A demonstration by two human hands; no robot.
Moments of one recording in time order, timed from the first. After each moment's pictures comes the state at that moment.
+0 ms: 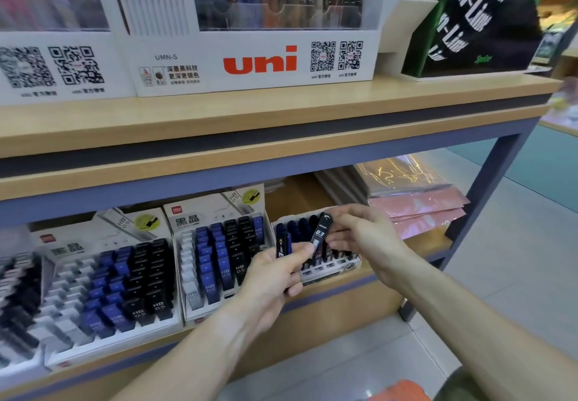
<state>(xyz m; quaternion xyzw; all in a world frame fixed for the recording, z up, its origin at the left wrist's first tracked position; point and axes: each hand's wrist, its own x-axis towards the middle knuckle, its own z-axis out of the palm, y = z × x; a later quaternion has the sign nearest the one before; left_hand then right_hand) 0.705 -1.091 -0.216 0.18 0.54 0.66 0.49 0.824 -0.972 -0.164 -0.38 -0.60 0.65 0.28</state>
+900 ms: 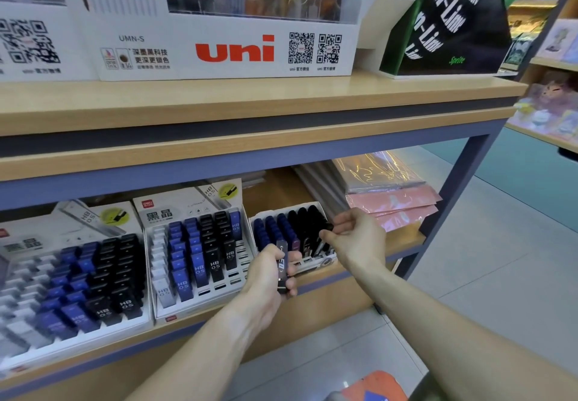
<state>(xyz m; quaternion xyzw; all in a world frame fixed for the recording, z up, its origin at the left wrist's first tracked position) 0.726 -1.064 -0.231 0.05 0.56 0.64 0.52 0.834 -0.947 -0.213 -0.53 -0.71 0.33 0.33</state>
